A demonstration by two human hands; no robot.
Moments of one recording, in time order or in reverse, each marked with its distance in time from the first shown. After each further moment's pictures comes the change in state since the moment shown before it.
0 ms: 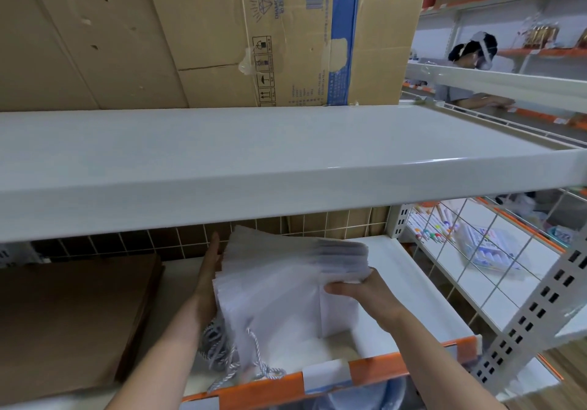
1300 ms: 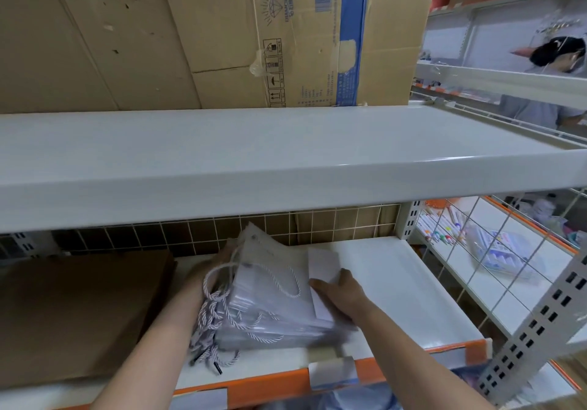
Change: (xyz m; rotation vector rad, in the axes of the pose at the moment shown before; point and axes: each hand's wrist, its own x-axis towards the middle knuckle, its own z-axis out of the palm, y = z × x) left_hand 0.027 0.014 -0.029 0.453 0.147 -0.054; right_hand 0.029 0.015 0.048 -0.418 0.101 0.247
